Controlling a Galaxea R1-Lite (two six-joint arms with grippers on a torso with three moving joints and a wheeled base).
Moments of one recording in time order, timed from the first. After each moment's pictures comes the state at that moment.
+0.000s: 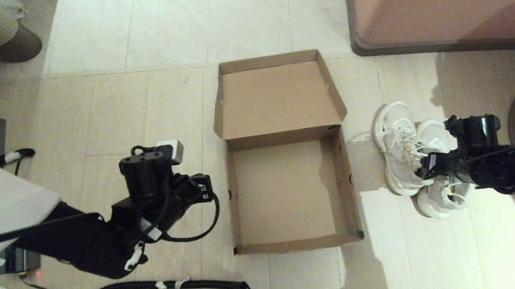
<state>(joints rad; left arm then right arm) -0.40 2.01 -0.90 -0.88 0.20 -0.04 -0.08 2.15 -1.02 -0.64 -0.26 0.20</state>
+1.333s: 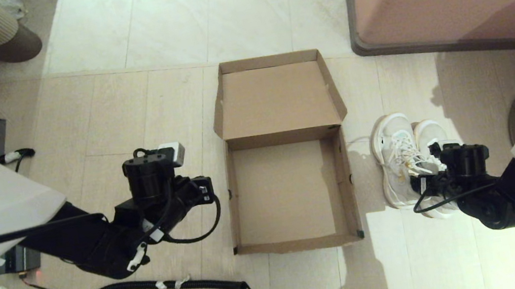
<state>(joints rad) -0.40 2.03 -0.90 -0.88 0.20 -0.05 -0.04 2.28 -0.85 -1.00 -0.29 0.06</state>
